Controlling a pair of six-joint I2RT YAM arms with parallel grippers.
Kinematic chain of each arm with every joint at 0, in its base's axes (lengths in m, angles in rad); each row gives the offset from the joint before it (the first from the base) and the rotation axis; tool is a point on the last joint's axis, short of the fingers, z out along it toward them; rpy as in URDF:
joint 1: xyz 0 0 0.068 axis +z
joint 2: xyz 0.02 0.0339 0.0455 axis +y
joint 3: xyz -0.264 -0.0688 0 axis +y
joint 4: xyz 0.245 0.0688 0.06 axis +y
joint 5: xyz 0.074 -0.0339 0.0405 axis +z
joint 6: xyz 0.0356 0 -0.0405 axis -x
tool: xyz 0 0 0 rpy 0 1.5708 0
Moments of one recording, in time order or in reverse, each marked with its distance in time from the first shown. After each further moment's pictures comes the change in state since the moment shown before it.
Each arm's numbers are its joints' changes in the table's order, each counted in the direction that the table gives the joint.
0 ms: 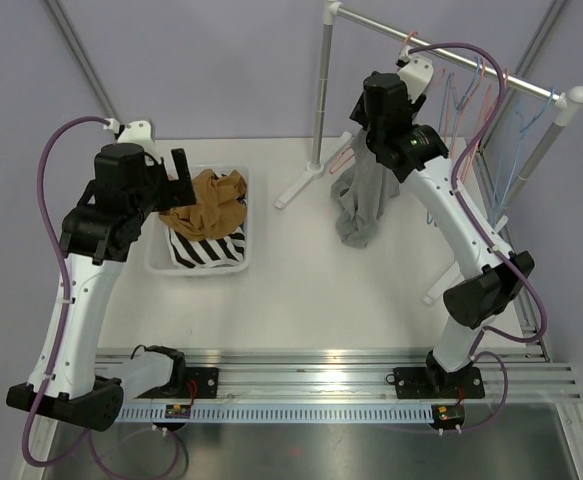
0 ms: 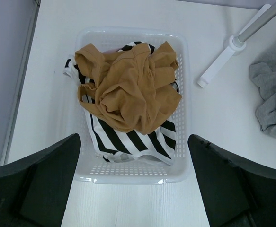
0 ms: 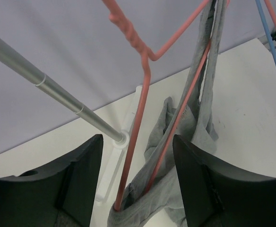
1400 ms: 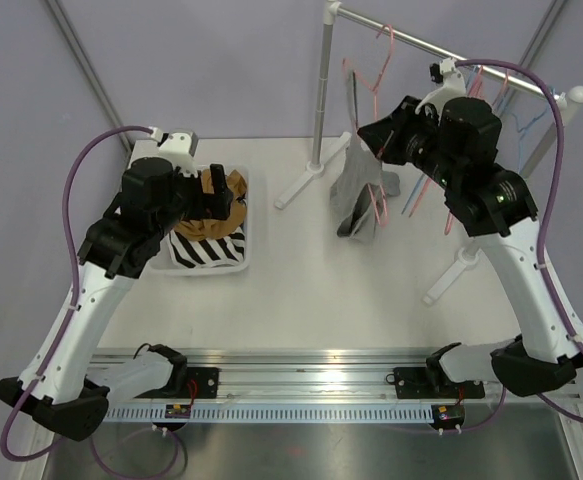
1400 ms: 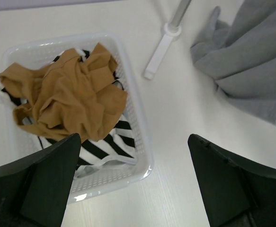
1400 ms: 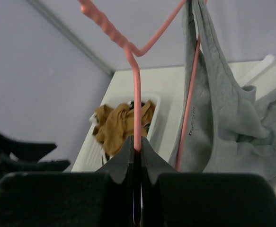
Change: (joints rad) left arm -0.188 -0.030 0.109 -0.137 -0.071 -0.016; right arm -0.002 -0.386 0.145 0.031 0.620 -0.013
